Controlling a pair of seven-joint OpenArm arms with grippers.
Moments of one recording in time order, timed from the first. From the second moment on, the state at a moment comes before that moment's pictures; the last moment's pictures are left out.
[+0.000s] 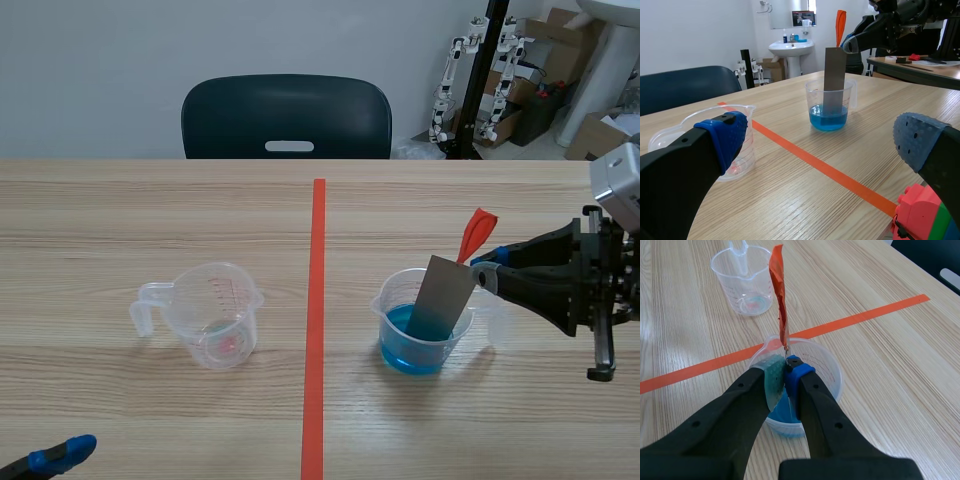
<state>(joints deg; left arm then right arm) 37.8 -18.5 6.0 63.8 22.0 -16.1 -89.0 10.2 57.5 -44.0 74.4 19.1 42.9 38.8</state>
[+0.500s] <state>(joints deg) 37.8 -18.5 6.0 63.8 22.0 -16.1 -89.0 10.2 58.0 -44.0 74.4 21.3 43.2 39.1</state>
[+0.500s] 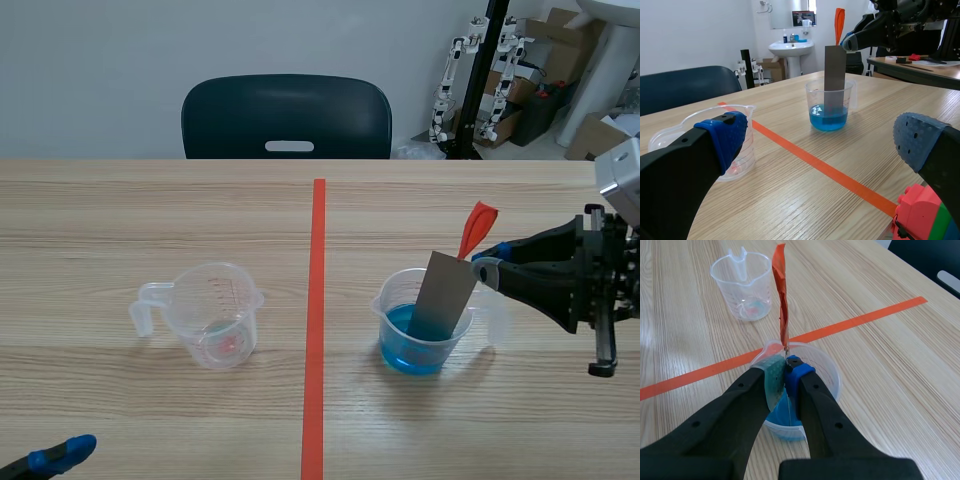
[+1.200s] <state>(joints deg) 37.8 -18.5 6.0 63.8 22.0 -16.1 -89.0 10.2 69.4 -42.6 89.0 32.2 43.2 32.8</state>
